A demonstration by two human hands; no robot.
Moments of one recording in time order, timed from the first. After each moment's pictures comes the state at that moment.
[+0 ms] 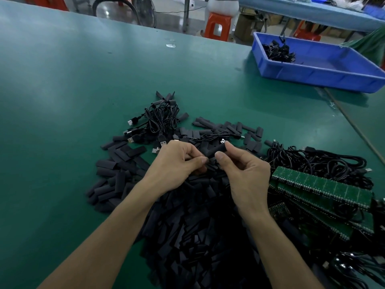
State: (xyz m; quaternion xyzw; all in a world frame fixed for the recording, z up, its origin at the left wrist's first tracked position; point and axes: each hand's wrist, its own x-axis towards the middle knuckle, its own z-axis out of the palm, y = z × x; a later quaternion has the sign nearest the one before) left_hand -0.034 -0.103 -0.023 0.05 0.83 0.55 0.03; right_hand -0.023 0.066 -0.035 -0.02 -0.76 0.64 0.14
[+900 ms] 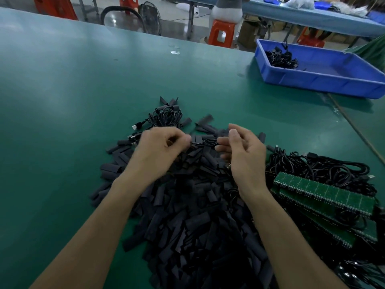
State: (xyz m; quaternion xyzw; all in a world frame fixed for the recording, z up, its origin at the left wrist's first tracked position) left_hand -0.046 -0.136 -0.008 0.05 0.88 0.45 -0.14; right_hand -0.057 0.056 -0.008 -0.01 -0.75 0.65 0.10
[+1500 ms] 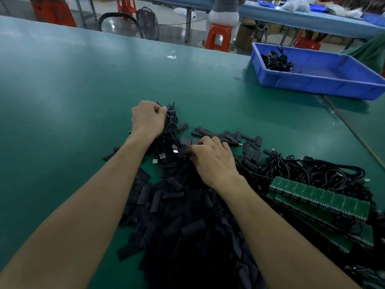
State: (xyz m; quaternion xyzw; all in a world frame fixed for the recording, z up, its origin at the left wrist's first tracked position) left_hand -0.150 -0.153 -0.003 -0.17 0.89 0.39 -0.17; right_hand -0.089 0.028 -0.016 0.20 -0.98 0.05 0.01
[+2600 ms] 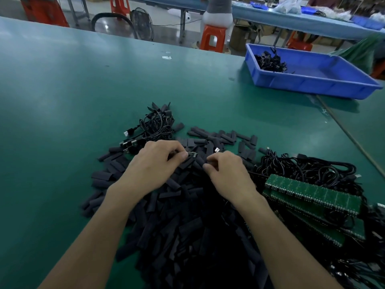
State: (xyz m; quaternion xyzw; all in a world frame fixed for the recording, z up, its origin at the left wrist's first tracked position) left_hand -0.048 -0.130 -0.010 0.07 0.93 0.37 -0.03; right_hand -0.058 0.065 -0.016 0.07 -0.97 0.23 -0.01
